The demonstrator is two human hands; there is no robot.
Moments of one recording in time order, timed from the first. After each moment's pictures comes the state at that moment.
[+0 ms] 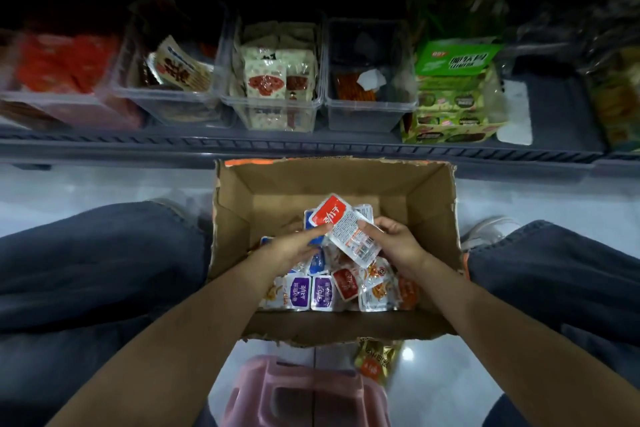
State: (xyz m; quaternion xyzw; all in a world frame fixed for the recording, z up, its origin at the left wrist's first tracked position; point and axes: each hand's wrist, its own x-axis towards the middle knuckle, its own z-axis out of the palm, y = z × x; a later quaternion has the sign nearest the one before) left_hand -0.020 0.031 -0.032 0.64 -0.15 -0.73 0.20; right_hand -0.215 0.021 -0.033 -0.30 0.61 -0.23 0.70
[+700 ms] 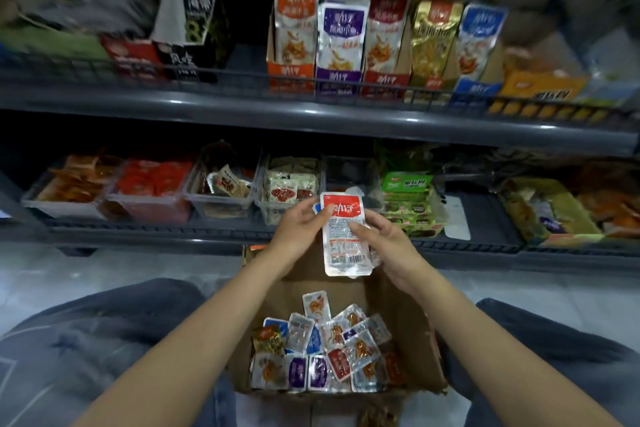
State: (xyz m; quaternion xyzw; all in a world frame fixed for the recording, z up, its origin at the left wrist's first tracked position) left_hand -0.010 0.008 0.189 0.57 -0.44 -0.55 0.43; right_hand -0.178 0.007 0.183 -0.46 0.48 -0.37 0.64
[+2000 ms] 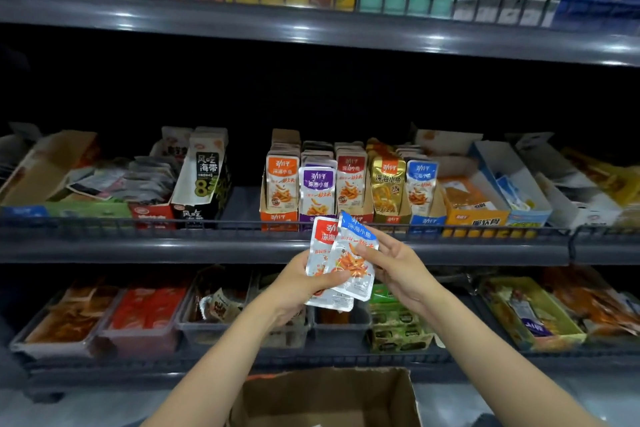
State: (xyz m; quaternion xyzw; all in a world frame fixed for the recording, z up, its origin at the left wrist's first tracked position) left_hand -0.008 -0.031 0.338 0.41 -0.50 -0.64 0.41; right_hand -0.192 -0.054 0.348 -0.48 0.41 -0.45 0.64
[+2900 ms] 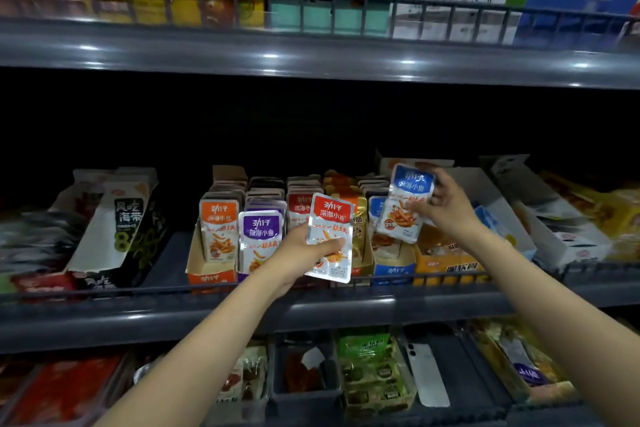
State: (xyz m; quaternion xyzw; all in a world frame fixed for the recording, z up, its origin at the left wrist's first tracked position) left_hand -0.093 -0.161 0.397 0.48 -0.57 -0.52 0.42; right_hand -0.345 -0.210 0.420 -0.64 0.51 -0.50 0.26
